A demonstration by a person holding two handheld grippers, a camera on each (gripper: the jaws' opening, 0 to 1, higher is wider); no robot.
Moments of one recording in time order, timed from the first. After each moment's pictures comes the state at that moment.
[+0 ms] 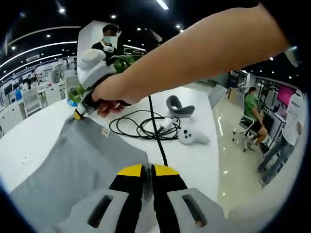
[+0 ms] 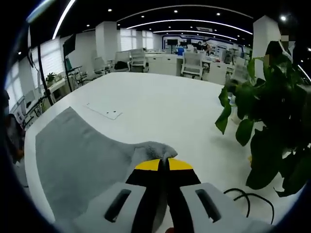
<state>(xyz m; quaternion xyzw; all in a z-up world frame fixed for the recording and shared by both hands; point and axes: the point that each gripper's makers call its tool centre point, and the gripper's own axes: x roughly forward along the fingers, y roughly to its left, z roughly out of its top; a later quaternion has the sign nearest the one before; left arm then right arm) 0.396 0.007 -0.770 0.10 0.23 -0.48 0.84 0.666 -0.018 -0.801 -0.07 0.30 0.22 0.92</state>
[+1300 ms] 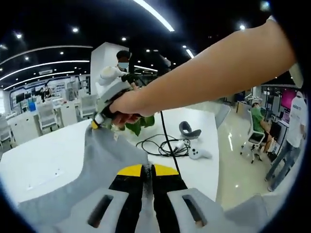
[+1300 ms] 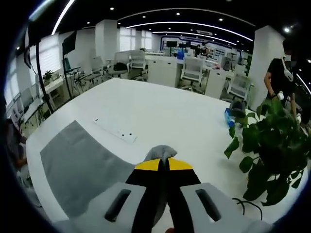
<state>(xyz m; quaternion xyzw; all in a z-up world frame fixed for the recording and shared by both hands) 0.400 0.133 -0.668 0.06 0.14 -0.45 0.88 0.646 0.086 -0.700 -0.10 0.29 0.20 0.93</state>
